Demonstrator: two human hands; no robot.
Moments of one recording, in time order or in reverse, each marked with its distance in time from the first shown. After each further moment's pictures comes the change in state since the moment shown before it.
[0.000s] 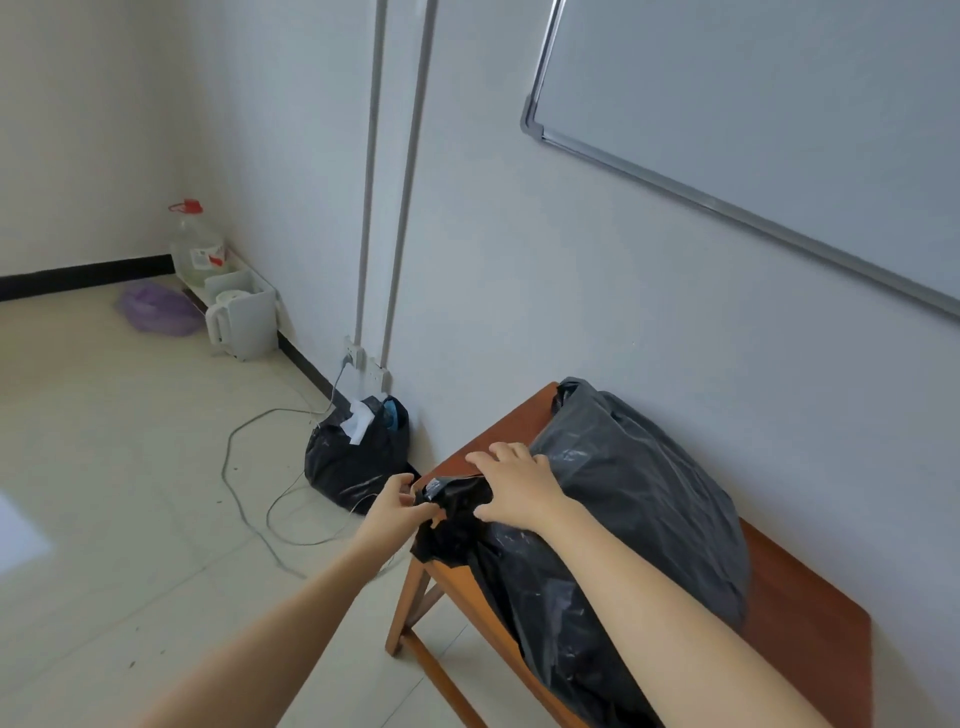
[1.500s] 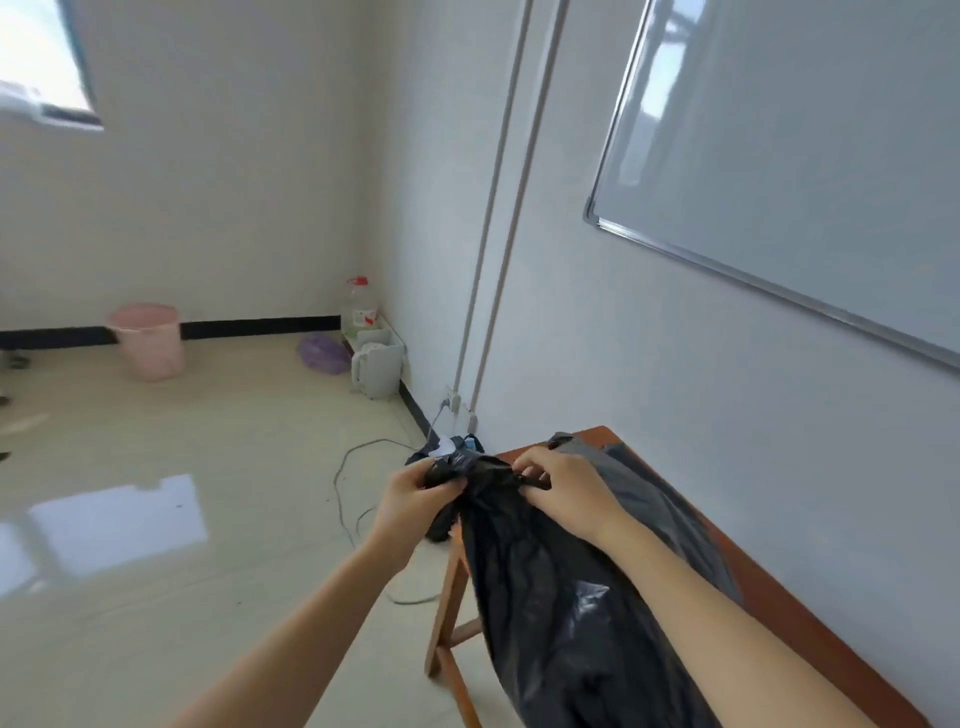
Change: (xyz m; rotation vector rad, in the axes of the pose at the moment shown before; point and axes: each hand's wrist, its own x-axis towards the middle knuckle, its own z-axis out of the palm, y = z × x) left_hand -0.187 0.024 0.078 -0.388 0.415 0.407; right_hand -0.171 0.039 -0.020 0.448 0.340 -0.351
